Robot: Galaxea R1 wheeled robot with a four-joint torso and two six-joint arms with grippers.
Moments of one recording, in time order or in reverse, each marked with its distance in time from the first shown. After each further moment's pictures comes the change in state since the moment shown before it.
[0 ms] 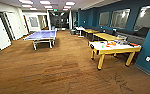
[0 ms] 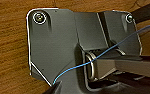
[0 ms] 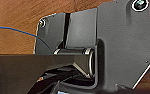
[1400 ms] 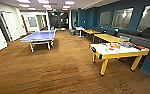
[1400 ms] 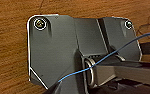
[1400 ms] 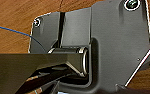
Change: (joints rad) left arm 0.006 0.007 0.000 -0.002 -0.054 0.000; right arm -0.003 0.005 -0.039 0.002 0.000 0.011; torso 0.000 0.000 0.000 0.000
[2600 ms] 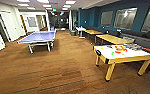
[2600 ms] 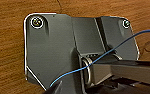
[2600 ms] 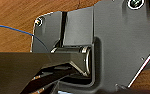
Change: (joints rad) left arm 0.006 0.009 0.000 0.000 -0.002 0.000; right arm -0.003 0.012 -0.001 0.000 0.000 0.000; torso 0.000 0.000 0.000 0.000
